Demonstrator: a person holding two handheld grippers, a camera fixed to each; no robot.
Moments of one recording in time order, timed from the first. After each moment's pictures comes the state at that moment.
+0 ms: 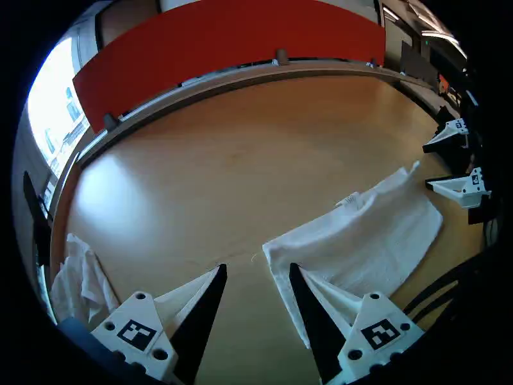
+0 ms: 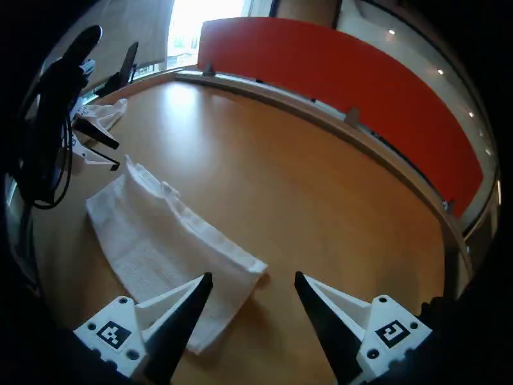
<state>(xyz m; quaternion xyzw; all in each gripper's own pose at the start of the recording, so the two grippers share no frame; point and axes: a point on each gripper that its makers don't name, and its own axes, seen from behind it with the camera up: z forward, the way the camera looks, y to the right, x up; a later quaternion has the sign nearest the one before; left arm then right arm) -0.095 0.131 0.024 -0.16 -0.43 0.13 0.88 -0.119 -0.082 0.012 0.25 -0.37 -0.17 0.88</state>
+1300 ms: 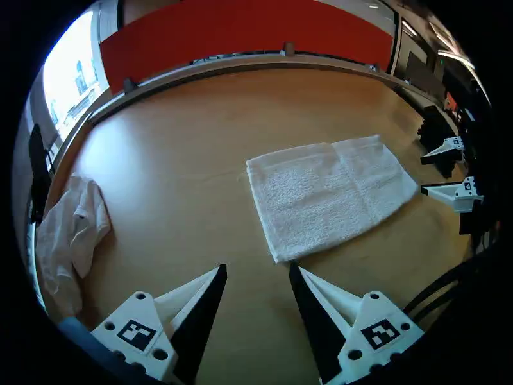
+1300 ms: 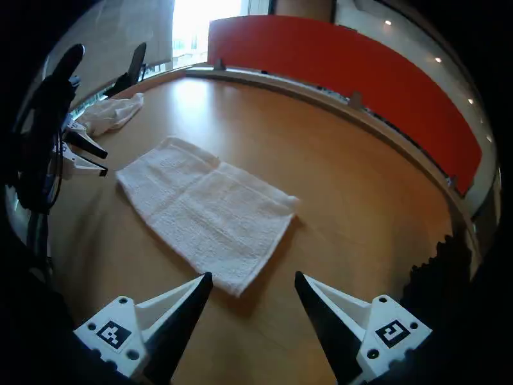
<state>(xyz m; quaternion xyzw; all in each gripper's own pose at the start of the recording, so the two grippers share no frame) -0.105 0.116 -0.090 -0.14 -0.46 0.08 0.87 -0.137 -0.076 -0.074 0.27 -0.38 -0.14 0.87</state>
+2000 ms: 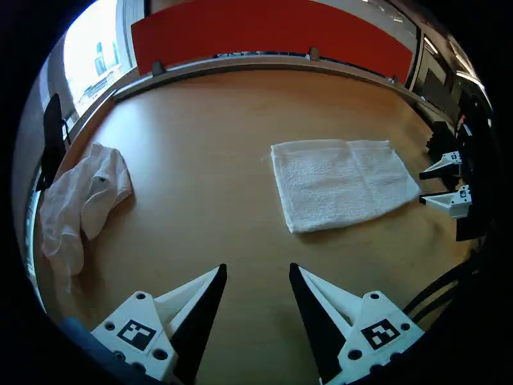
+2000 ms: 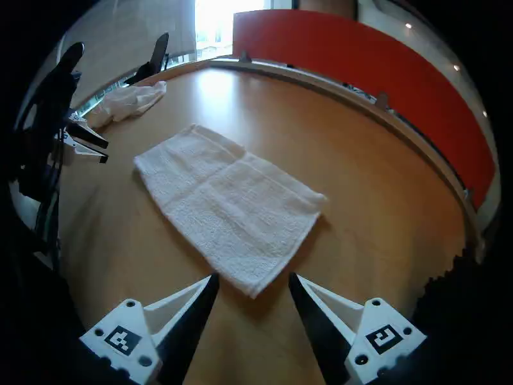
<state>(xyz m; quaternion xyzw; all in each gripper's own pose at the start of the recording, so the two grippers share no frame) -0.099 0.088 -0.129 -0.09 -0.47 0.04 0.88 -0.147 -0.088 -0.082 0.33 -0.40 -0.15 0.84</state>
